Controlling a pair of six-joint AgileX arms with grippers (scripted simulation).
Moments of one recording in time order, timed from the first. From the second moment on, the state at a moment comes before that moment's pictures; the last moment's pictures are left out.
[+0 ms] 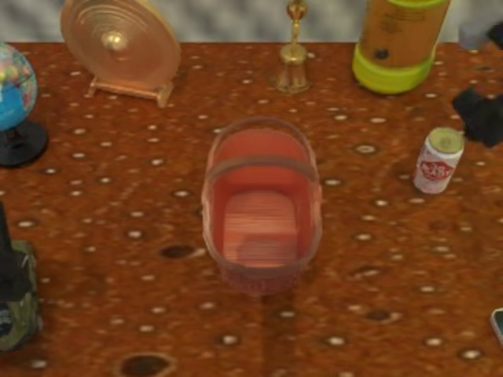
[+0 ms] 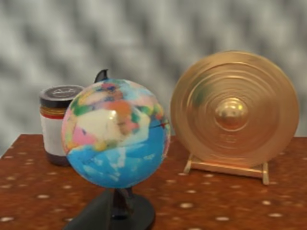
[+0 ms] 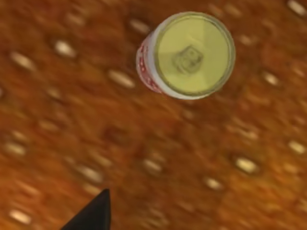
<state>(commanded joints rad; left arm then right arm) 0.00 0.00 0.00 0.00 0.00 0.00 0.14 1.80 1.54 -0.99 0.01 -0.44</state>
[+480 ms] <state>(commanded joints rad) 0.00 0.00 0.00 0.00 0.00 0.00 0.17 2.32 2.01 -1.25 0.01 -0.56</state>
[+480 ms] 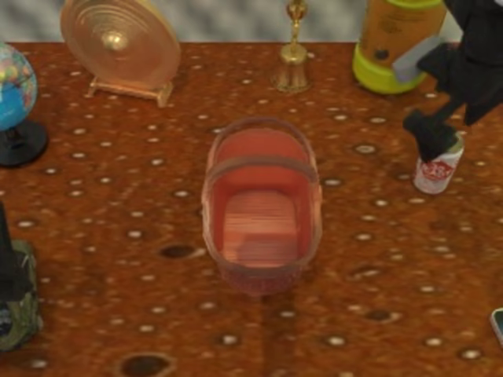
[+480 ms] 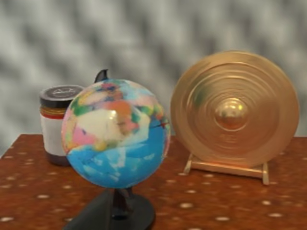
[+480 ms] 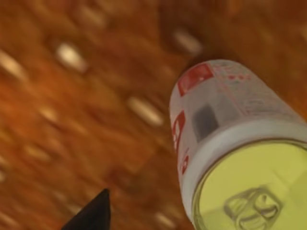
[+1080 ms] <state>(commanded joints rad) 0.00 0.00 0.00 0.00 0.00 0.00 0.18 2.35 2.00 -1.22 0.00 -0.57</state>
